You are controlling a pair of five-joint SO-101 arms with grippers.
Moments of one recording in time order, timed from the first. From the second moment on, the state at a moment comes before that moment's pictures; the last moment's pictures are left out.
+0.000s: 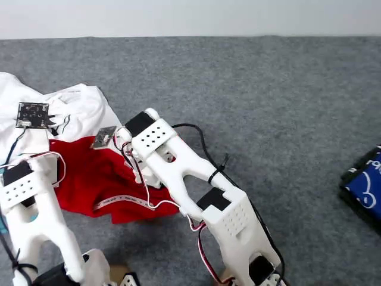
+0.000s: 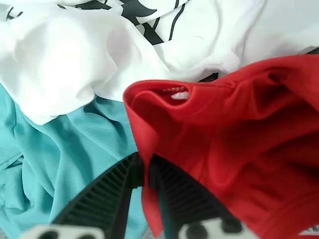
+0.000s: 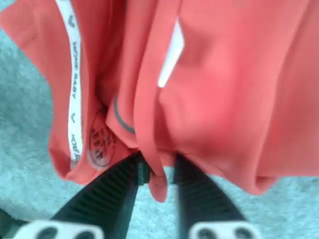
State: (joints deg) left arm -34.7 -23.5 45.6 52.5 -21.1; right arm -46.4 39.3 -34.0 100.2 29.1
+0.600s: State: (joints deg) left arm -30.4 -23.5 24.8 72.0 -21.1; right arm -34.5 21.5 -34.5 100.4 31.3
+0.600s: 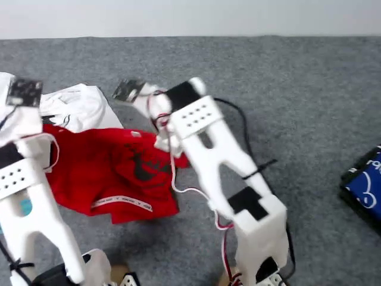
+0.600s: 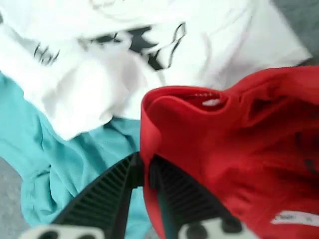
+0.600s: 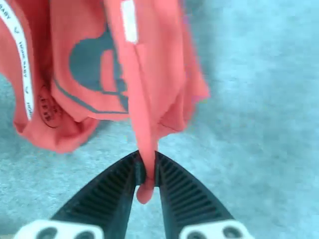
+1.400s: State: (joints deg) left arm 4.4 -23.6 -35.8 89.6 -15.0; right arm -1.1 -19.7 -34.5 96.0 41.0
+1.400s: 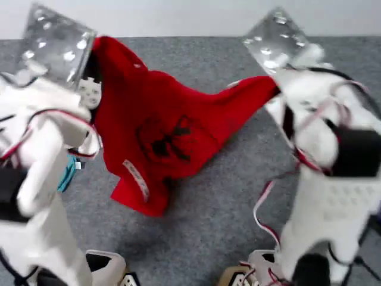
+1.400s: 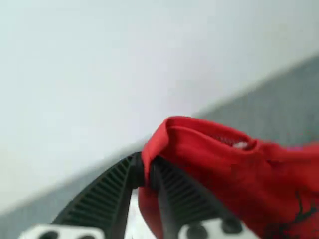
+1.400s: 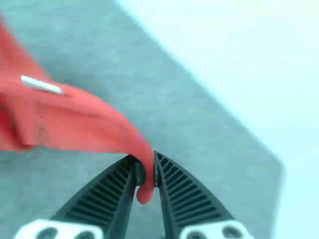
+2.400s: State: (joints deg) left arm -0.2 -32.6 -64.6 95.9 -32.0; right arm 25.9 -45.0 -34.8 93.5 45.0
